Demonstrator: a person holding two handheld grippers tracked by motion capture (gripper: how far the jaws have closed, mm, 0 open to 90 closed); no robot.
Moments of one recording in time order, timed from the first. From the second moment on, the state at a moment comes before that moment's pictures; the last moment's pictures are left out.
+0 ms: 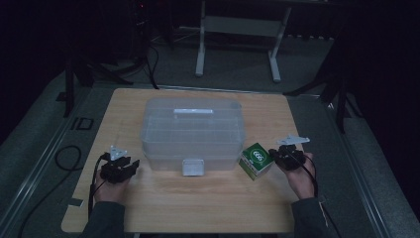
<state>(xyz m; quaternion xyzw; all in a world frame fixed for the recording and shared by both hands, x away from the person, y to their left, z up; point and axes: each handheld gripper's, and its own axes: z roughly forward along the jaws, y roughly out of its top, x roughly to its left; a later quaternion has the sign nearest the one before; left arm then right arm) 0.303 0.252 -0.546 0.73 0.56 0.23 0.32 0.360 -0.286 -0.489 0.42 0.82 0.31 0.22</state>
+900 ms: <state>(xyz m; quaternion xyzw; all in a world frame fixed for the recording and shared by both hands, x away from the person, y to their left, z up) 0.305 0.247 -0.544 0.74 0.54 0.23 0.33 0.387 -0.218 -0.478 0.39 0.84 0.32 0.22</state>
